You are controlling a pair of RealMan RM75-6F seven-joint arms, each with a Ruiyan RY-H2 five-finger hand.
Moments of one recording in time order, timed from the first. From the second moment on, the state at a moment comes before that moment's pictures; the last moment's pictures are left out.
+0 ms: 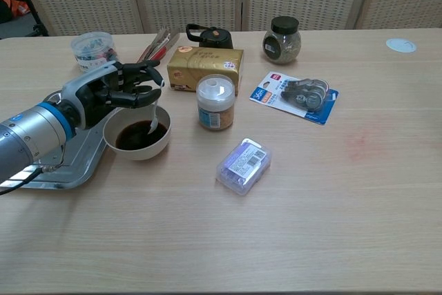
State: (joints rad) left arm -0.63 -1.82 -0.19 -1.07 1.43 0.97 -1.04; right arm 0.12 -1.14 0.11 -1.60 -1.53 1.53 0.23
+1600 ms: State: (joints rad) left arm -0.60 -1.86 -0.12 -1.00 1.47 1.07 -1.04; right arm 0.11 -1.14 0.11 -1.60 -1.54 1.54 0.24
